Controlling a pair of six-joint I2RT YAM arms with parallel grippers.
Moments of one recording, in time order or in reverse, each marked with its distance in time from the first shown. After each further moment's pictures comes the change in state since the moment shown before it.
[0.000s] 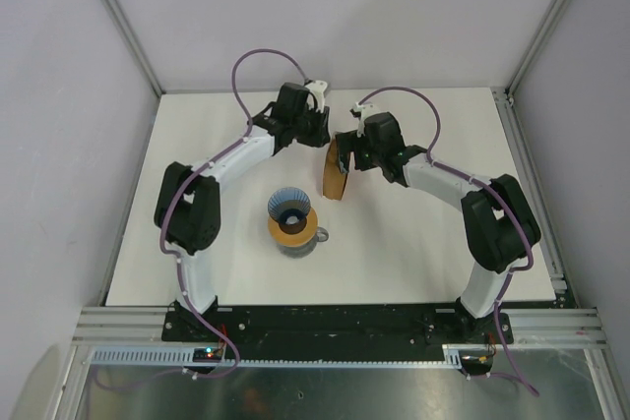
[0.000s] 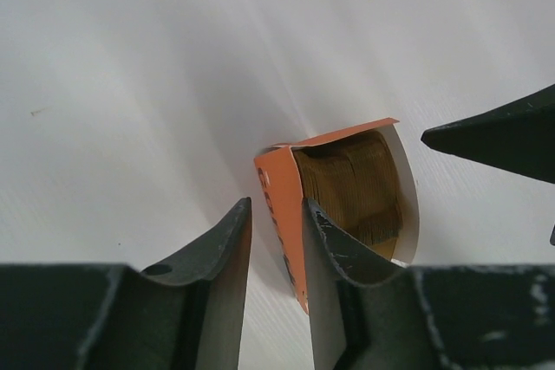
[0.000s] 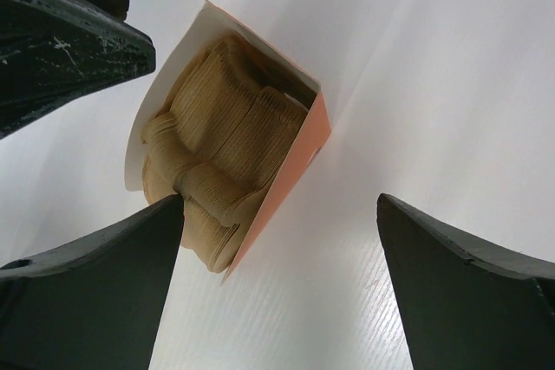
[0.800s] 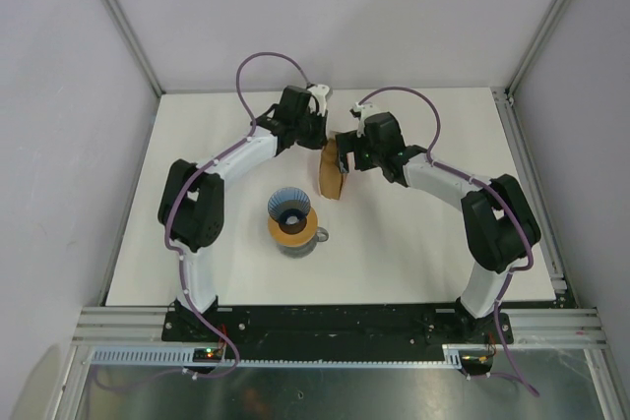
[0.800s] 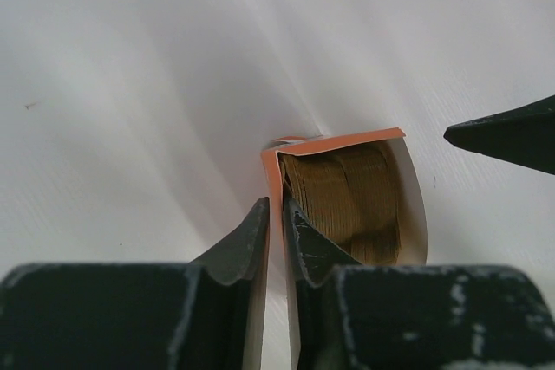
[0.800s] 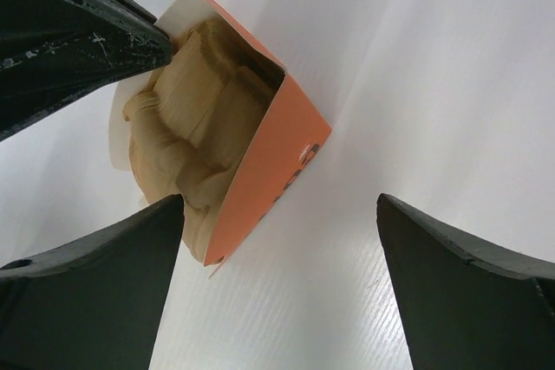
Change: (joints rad) left arm -0.001 0.034 0.001 0.000 0.000 0.018; right arm 0.000 0.000 0.000 0.000 -0.007 0.000
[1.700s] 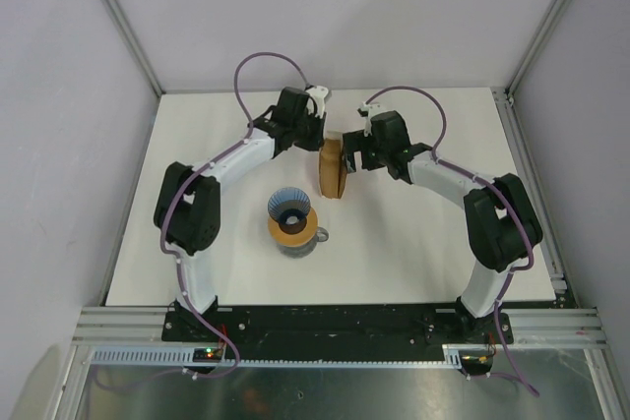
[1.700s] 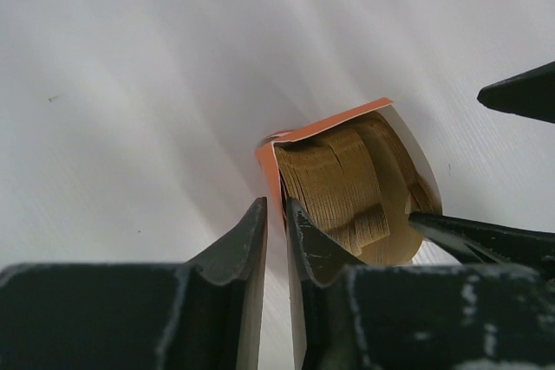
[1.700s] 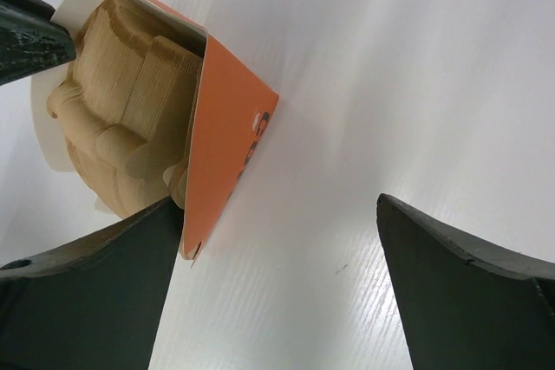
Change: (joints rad) left arm 0.000 -0.033 -0.036 -0.001 -0.030 0.044; right arm -0.039 0.000 0.000 -0.045 0.009 -0.011
